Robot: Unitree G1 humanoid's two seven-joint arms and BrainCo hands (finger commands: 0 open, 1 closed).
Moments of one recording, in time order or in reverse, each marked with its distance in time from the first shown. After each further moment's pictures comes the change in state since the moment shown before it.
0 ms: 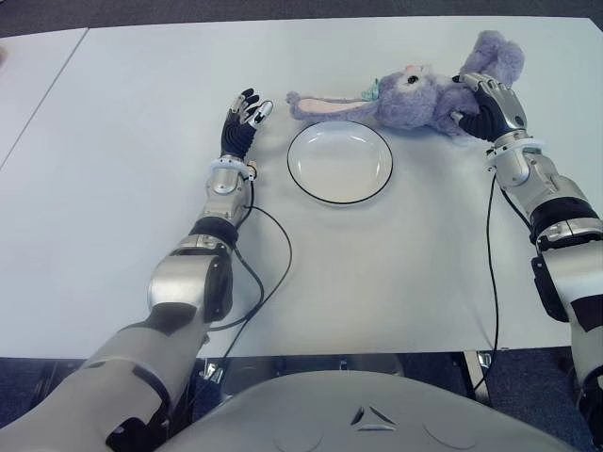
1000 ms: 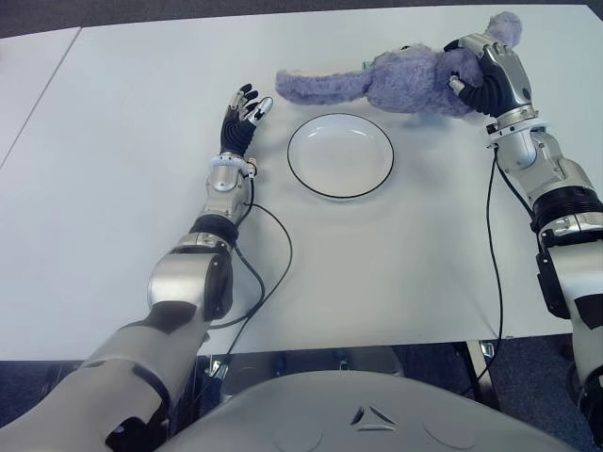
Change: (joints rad) left arm -0.010 0.001 0.000 -0.003 0.000 0.000 0.007; right arm 0.002 0.000 -0.068 -0.181 0.005 -0.066 -0.029
